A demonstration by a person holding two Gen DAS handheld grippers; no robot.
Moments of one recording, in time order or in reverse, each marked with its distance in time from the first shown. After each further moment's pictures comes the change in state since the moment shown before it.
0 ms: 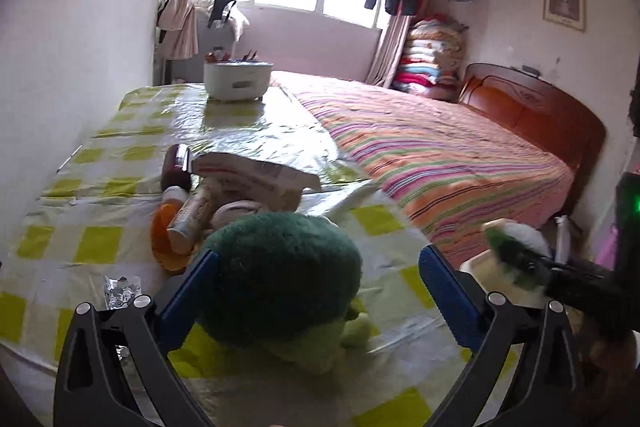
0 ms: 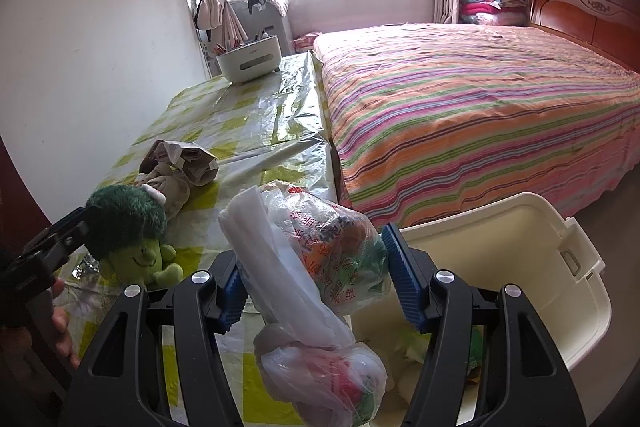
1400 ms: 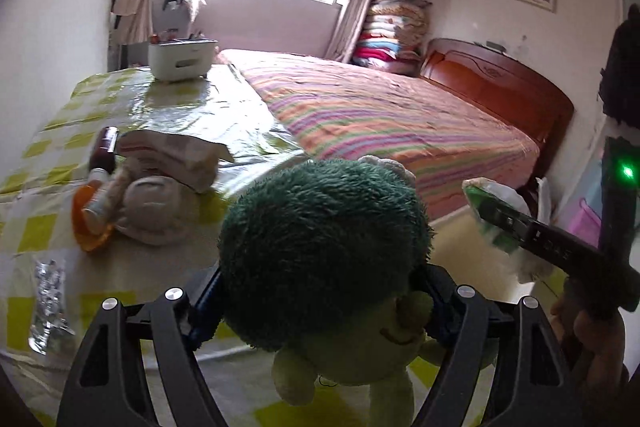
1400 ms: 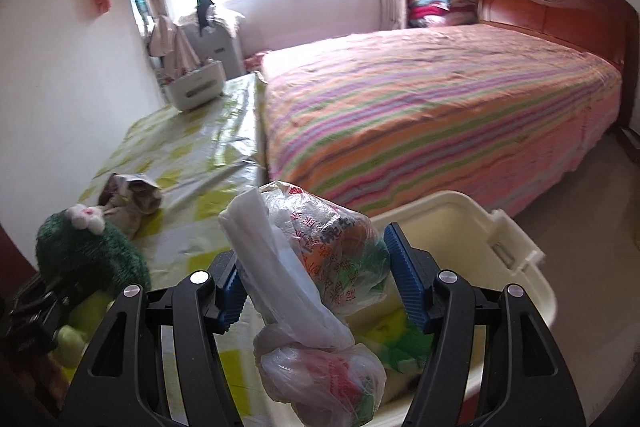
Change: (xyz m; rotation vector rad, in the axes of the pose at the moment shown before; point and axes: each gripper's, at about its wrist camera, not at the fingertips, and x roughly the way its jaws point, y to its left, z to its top) left arm 0.007 -0.062 -0.016 0.059 0.088 -0.163; right arm -0.025 -0.056 -0.004 0.111 -0.060 -0.156
